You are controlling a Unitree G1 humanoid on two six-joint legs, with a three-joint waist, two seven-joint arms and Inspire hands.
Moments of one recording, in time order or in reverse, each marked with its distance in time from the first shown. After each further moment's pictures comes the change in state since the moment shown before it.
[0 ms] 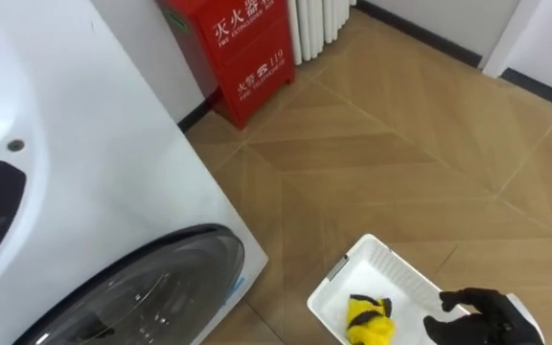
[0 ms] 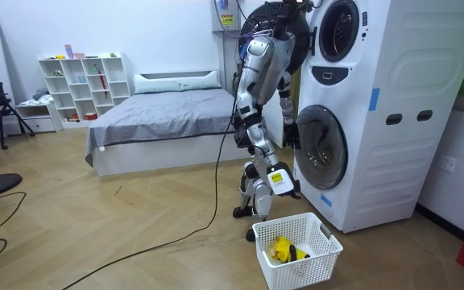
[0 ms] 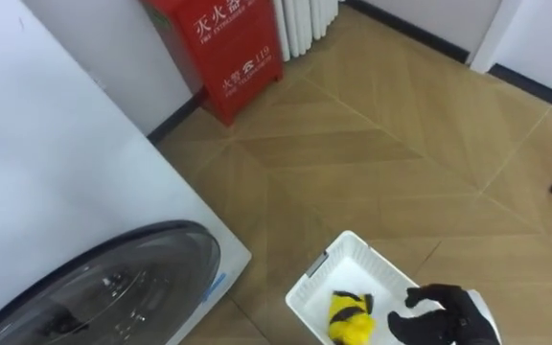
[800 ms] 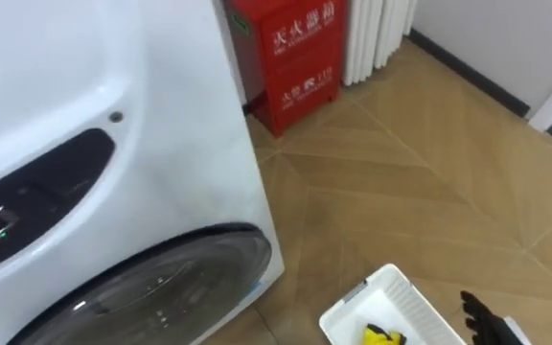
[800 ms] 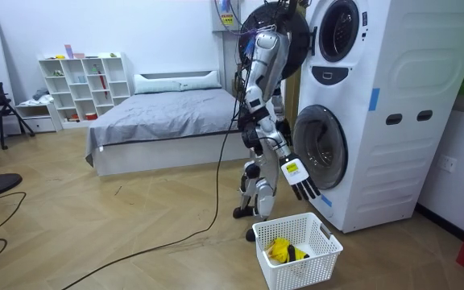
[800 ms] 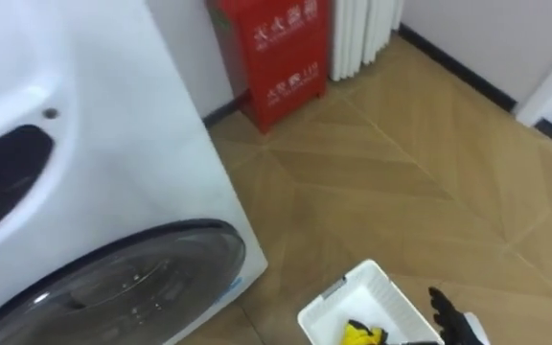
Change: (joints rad) left arm 0.099 0.031 0.009 -0.039 0.030 -0.016 -0.050; right arm 0.114 0.035 0.001 -0.014 -0.065 -0.010 -0.007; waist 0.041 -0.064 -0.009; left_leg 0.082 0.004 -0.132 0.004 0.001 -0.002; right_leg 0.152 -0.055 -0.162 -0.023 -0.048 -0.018
